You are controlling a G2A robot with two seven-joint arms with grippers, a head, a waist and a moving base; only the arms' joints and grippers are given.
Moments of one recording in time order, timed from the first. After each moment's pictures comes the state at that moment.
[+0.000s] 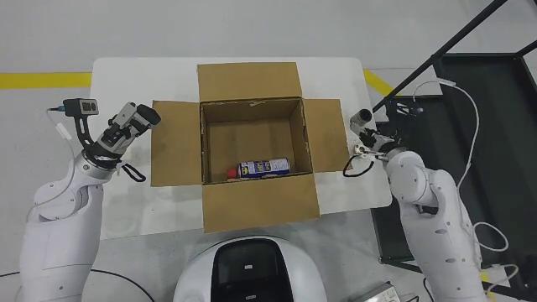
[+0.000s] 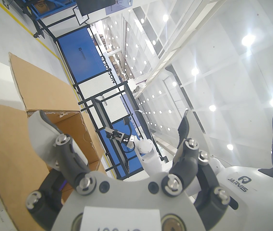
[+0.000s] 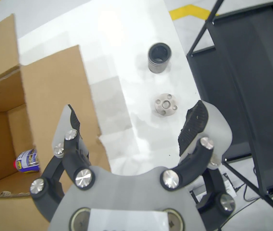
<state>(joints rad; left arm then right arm) 1.29 -1.17 -1.58 -1.45 -0.44 -0.58 -0.86 -1.56 -1.18 1.63 -1.94 -0.92 0.26 0.71</state>
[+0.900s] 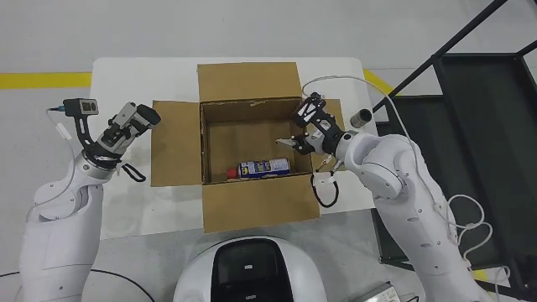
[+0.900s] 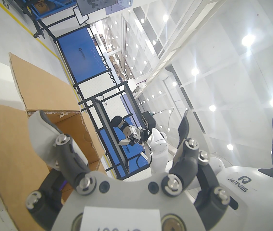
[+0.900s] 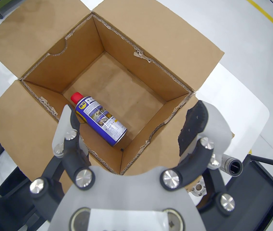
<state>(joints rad) 1.29 -1.17 -1.58 -1.45 -0.44 -0.58 -0.86 -1.32 -1.16 1.35 -2.01 -1.04 -0.35 0.88</state>
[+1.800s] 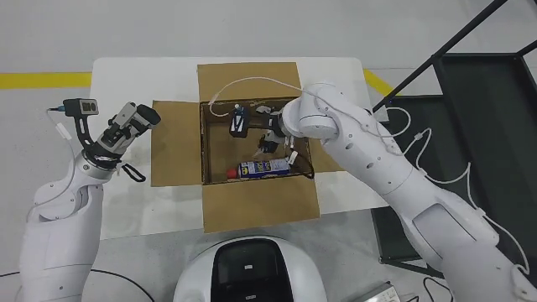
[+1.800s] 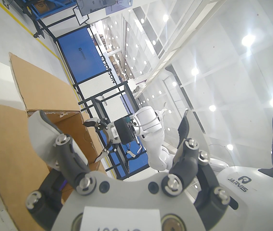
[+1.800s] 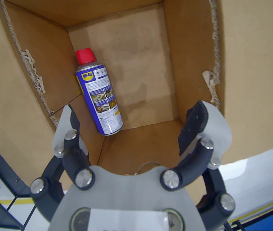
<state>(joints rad) 1.29 -1.17 -1.58 -1.45 -0.44 -0.58 -0.86 -0.62 -1.22 0.72 -1.41 -0.81 -0.66 1.16</state>
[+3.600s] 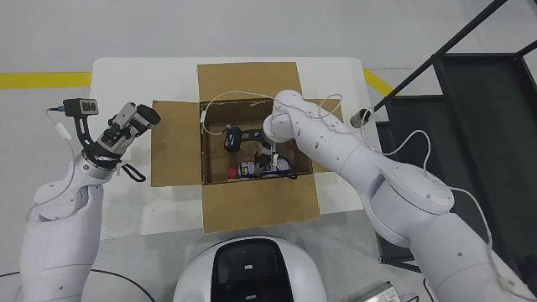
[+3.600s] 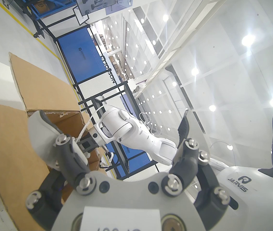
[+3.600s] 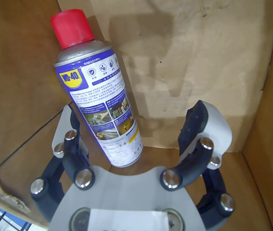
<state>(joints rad) 1.29 -1.17 -1.58 -1.45 -0.44 -0.58 -0.86 -0.41 -1.49 0.34 -0.69 -0.70 -0.77 1.00</state>
